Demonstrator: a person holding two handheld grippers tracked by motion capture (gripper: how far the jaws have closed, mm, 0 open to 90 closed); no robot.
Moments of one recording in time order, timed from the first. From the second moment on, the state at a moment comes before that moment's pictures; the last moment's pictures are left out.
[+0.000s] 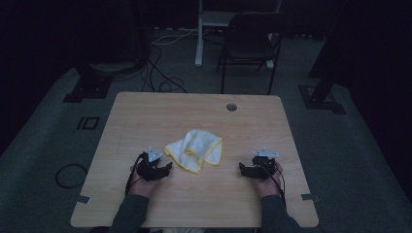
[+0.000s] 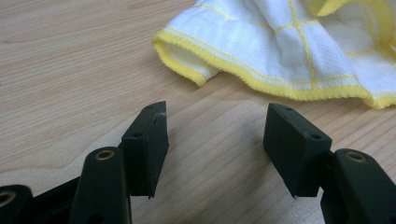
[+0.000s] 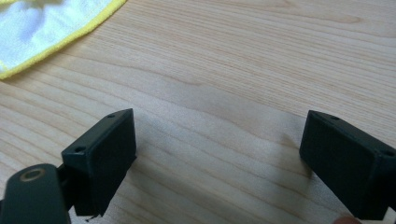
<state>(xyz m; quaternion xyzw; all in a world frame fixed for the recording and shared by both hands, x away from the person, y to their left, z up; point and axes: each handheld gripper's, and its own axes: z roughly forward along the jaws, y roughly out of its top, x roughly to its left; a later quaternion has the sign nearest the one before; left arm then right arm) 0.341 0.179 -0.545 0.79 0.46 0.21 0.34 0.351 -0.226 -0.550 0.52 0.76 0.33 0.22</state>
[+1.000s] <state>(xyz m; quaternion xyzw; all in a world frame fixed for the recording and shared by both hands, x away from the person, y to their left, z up) 0.335 0.176 -0.541 0.79 0.46 0.20 0.35 0.343 -0.216 -0.539 0.50 0.77 0.33 0.21</state>
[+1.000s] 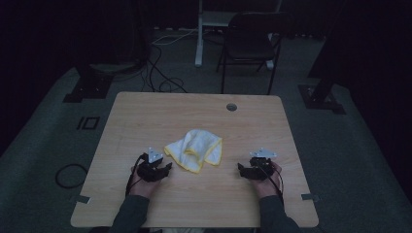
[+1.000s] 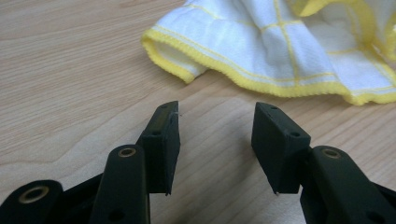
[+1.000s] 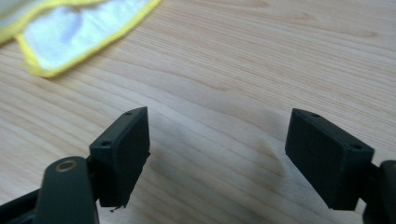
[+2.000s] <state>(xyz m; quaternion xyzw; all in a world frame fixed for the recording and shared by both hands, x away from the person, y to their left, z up) 0.319 0.160 -0.525 0.80 0.42 0.19 0.39 0.335 -0.169 -0.510 0.42 0.80 0.37 0.21</state>
